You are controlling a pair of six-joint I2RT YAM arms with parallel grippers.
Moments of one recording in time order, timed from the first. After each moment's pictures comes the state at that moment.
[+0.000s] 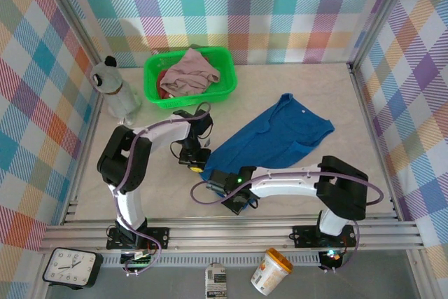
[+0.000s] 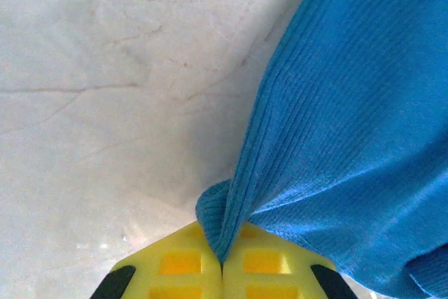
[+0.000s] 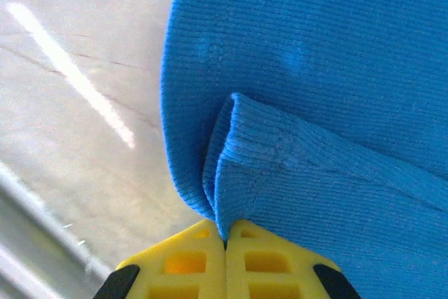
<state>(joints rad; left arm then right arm) -0.55 1.85 1.24 -1.05 0.22 -0.35 1.26 1.65 1.00 -0.72 0.11 0.25</state>
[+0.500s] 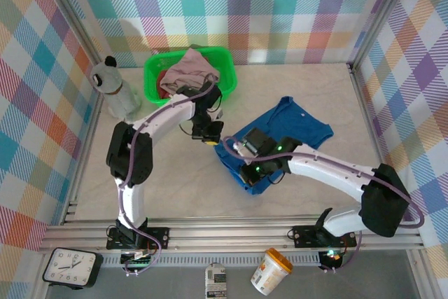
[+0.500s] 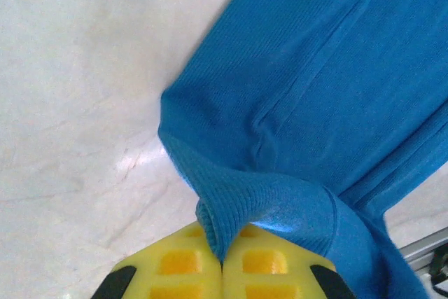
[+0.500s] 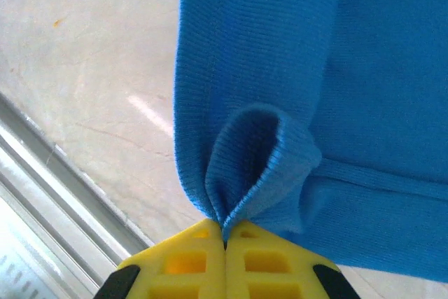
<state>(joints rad) -0.55 1.99 1.69 -1.16 0.29 -0.37 0.86 1.38 0.98 -0.79 -0.20 0.22</state>
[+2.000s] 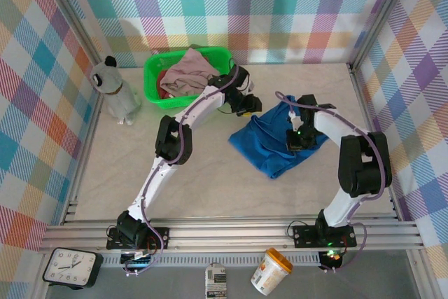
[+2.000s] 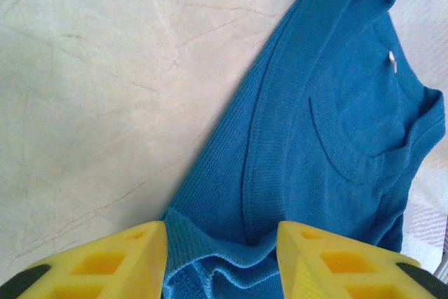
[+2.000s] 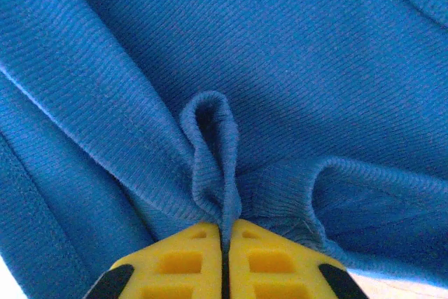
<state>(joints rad) -0.58 2.63 2.50 -0.91 0.46 -0.57 0.14 1.70 1.11 -0.87 -0.18 0.03</state>
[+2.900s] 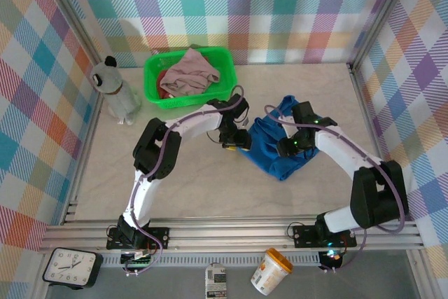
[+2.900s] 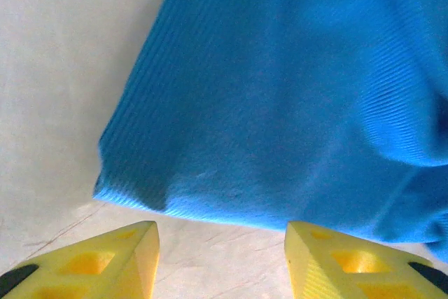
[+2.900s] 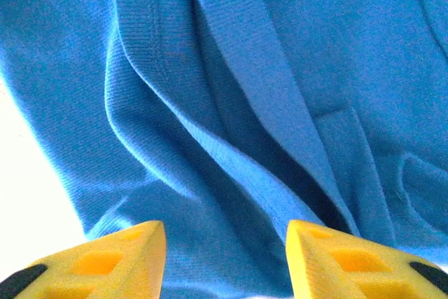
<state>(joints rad) -0.70 2.18 1.71 -0.89 0.31 -0.47 0.30 1.45 0.95 -0.74 -0.09 -0.15</state>
